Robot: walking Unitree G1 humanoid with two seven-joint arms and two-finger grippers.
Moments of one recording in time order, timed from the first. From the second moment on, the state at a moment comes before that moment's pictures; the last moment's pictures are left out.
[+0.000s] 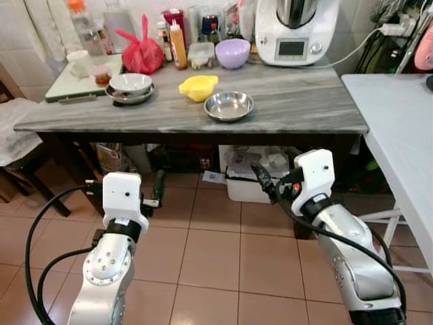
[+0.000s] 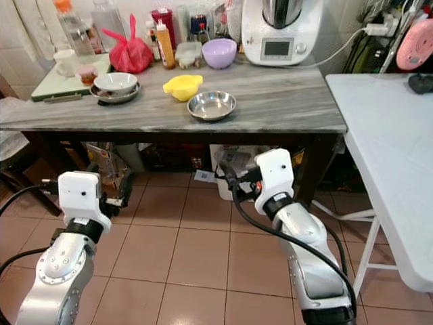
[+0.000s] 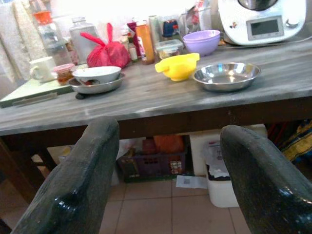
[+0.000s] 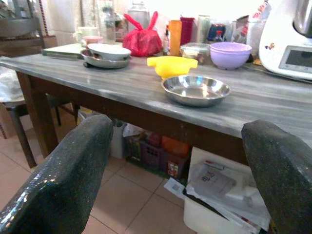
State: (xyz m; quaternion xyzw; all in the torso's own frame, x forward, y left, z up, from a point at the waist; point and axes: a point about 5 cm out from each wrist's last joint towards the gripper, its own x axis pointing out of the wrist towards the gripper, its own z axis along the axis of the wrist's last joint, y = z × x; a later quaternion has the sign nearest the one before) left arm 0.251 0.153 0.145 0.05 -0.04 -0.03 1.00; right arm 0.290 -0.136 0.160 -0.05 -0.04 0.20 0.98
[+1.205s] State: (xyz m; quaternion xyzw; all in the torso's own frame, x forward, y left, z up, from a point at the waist) left arm 0.255 0.144 0.144 0.04 -0.04 -0.06 1.00; right arm 0.290 -0.139 0.157 -0.05 -0.03 0.19 0.98
